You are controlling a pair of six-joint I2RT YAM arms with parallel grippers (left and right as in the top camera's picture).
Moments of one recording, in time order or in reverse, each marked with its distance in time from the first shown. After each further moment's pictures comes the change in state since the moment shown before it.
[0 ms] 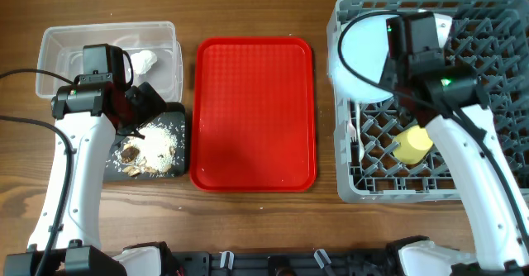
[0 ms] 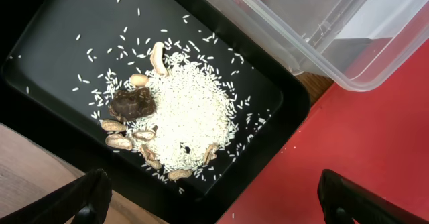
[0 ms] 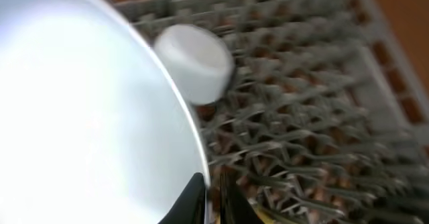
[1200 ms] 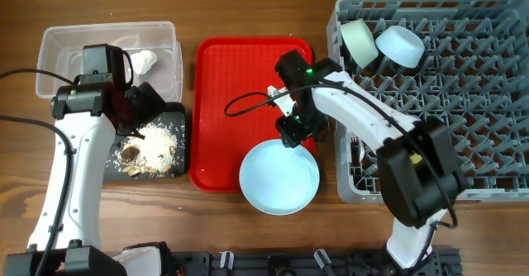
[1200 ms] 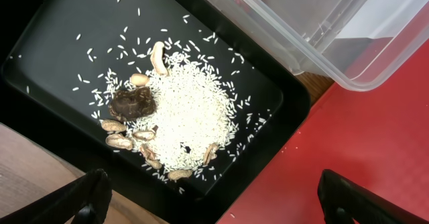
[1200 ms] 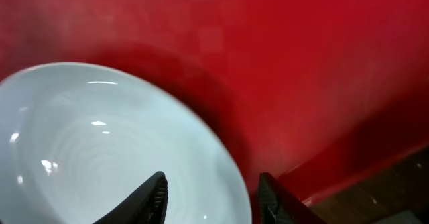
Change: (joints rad) left arm 0.000 0.000 0.000 0.000 0.000 0.000; right arm 0.307 0.572 0.000 -0.078 -0.677 -0.413
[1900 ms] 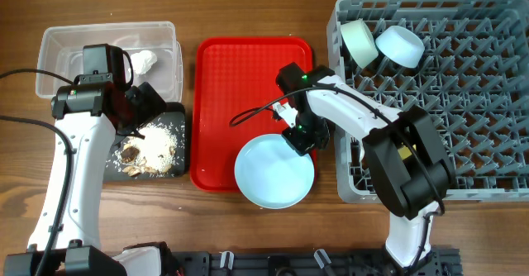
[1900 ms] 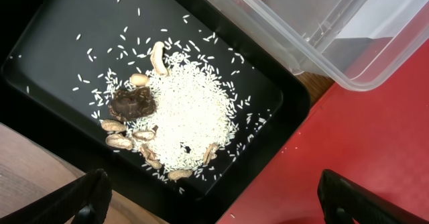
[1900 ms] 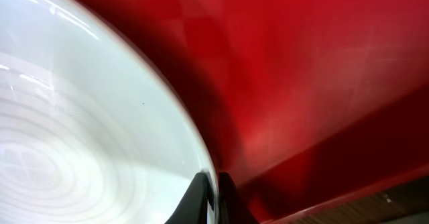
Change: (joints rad) left arm 0.000 0.000 0.000 0.000 0.000 0.000; right arm 0.000 0.055 -0.049 -0.026 0.067 -0.032
